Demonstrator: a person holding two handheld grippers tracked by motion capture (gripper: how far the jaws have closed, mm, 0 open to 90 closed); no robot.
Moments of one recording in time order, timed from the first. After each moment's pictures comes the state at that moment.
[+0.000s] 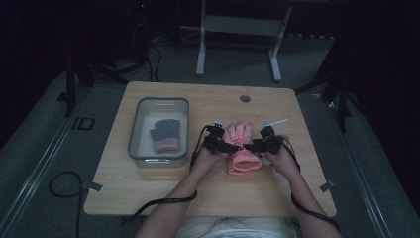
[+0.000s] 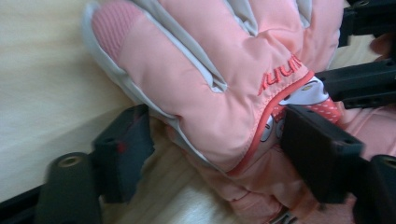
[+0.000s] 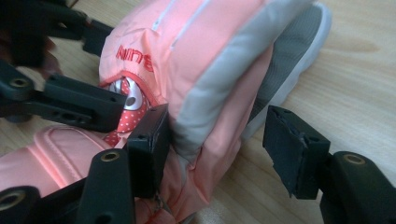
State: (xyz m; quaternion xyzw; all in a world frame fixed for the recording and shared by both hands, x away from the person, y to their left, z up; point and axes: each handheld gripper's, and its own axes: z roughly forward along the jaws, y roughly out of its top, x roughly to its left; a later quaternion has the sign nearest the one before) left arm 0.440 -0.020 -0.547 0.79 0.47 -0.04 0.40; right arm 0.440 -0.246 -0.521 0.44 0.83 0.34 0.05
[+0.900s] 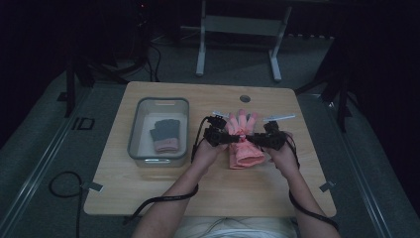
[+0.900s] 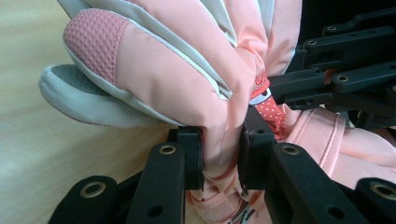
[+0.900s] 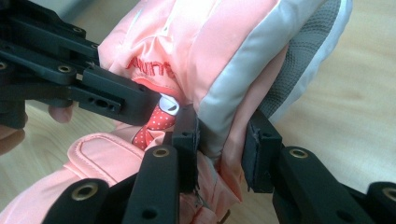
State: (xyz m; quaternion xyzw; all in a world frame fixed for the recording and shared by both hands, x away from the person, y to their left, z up) left arm 0.429 -0.015 -0.484 0.78 0.44 -0.03 0.46; right arm 0.424 -0.240 -0.478 0.44 0.80 0.40 0.07
